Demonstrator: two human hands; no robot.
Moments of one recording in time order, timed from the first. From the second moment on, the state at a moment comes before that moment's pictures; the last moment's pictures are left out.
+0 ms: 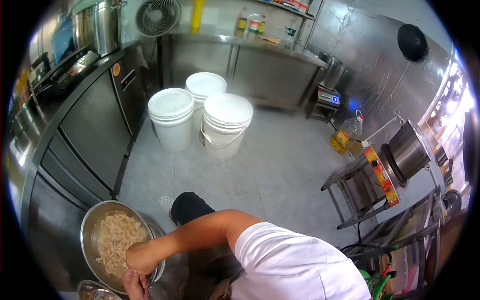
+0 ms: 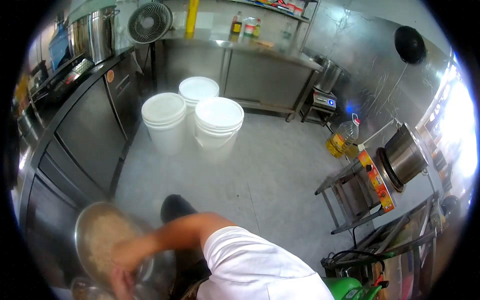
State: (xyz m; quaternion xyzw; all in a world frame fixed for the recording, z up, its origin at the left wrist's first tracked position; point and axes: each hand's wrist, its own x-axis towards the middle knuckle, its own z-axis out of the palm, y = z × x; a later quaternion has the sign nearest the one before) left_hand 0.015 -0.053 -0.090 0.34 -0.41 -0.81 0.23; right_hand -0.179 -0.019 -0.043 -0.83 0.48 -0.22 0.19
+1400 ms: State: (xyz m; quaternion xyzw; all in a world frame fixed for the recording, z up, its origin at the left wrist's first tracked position) left_hand 0.078 -0.071 -0.013 0.36 -0.72 -0.53 0.26; right_hand -0.106 0.030 -0.067 -0.75 0.42 -0.19 0.48
